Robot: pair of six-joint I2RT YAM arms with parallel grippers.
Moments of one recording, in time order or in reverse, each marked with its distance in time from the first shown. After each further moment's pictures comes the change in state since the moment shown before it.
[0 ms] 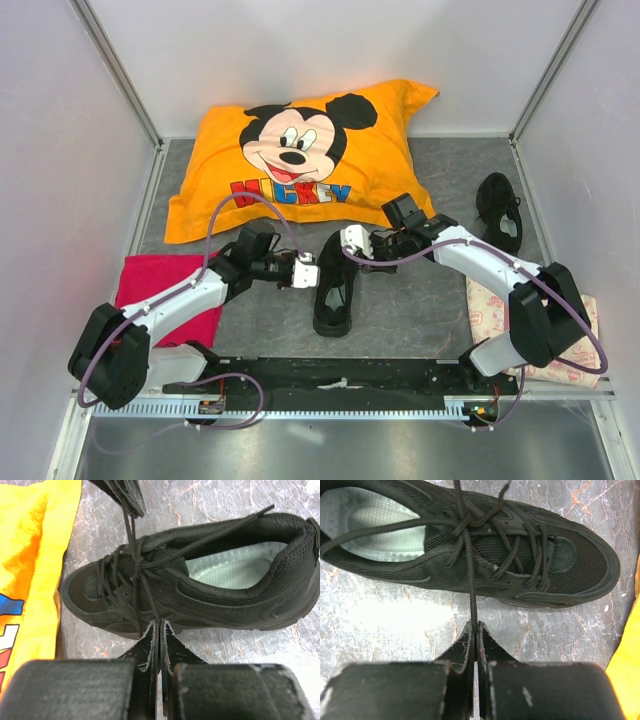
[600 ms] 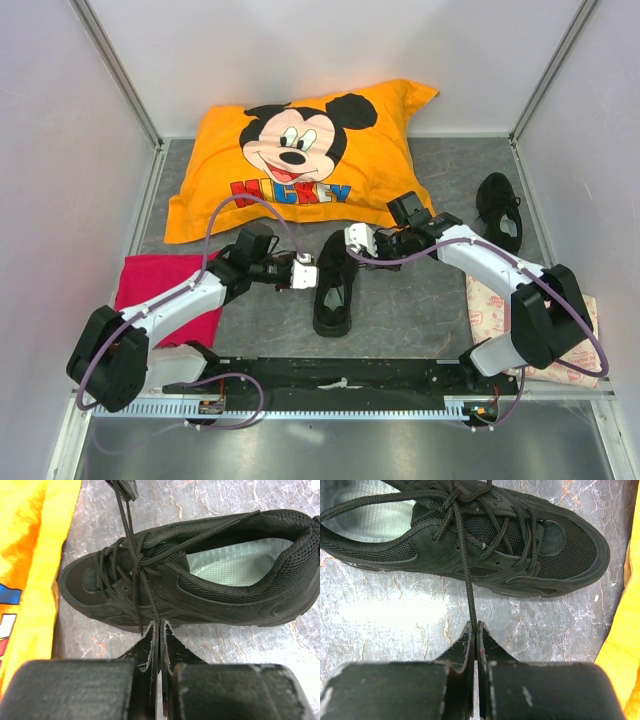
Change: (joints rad) left arm 0.005 -0.021 -0.015 -0.009 -0.029 -0.021; right arm -0.032 -0.006 0.005 -0.015 0.010 -0.039
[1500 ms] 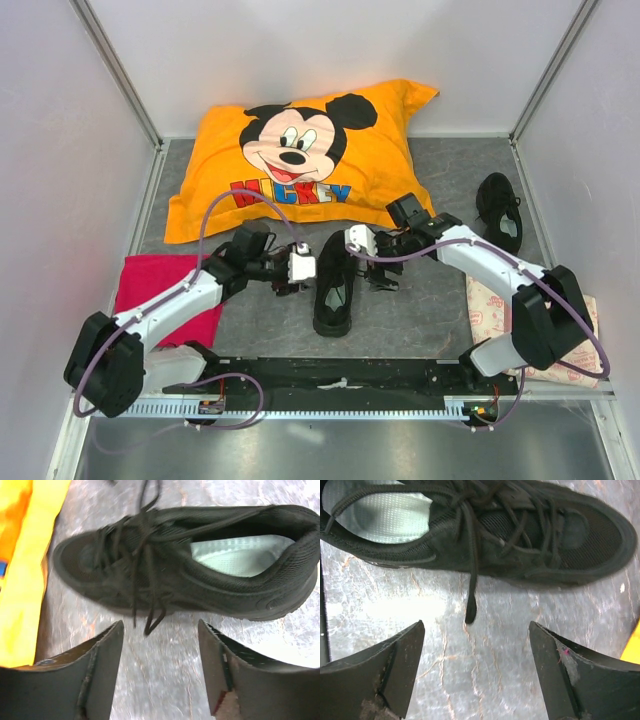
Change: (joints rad) left arm 0.004 -0.015 0.031 -0.076 -0.052 -0.096; right arm 0.015 0.000 0.005 -0.058 0.006 0.050
